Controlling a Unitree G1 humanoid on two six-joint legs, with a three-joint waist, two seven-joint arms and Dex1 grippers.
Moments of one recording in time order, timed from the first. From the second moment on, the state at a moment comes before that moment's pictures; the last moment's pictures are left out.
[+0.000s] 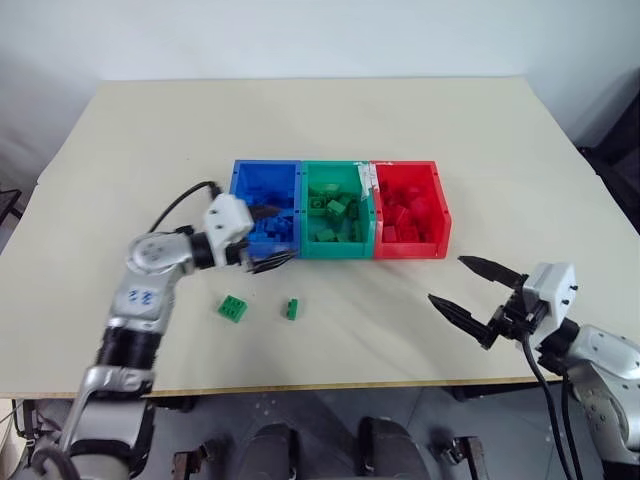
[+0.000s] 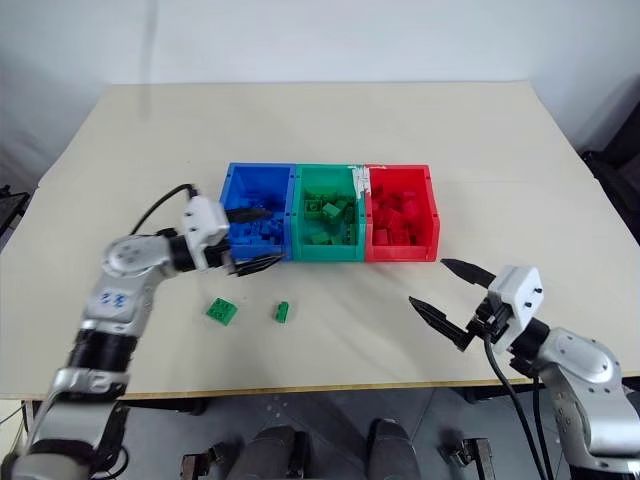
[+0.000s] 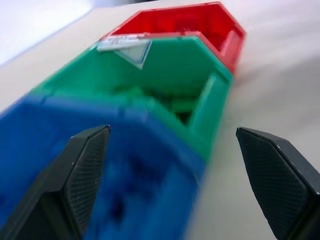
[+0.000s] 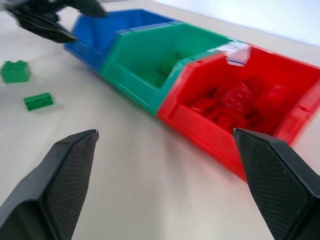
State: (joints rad) left arm -0.46 0.60 0.06 0.11 -0.28 0.04 -1.00; right arm 0.01 -0.63 -0.26 -0.27 0.53 0.16 0.92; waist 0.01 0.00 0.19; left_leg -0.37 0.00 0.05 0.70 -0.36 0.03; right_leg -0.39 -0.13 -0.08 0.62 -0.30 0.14
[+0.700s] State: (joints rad) left arm -0.07 0.82 0.18 -0.24 -0.49 0.24 -1.16; right arm -0.14 -0.71 -0.13 -0.11 0.47 0.13 1.18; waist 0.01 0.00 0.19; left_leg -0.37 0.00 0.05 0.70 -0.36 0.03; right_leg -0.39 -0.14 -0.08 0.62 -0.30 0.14
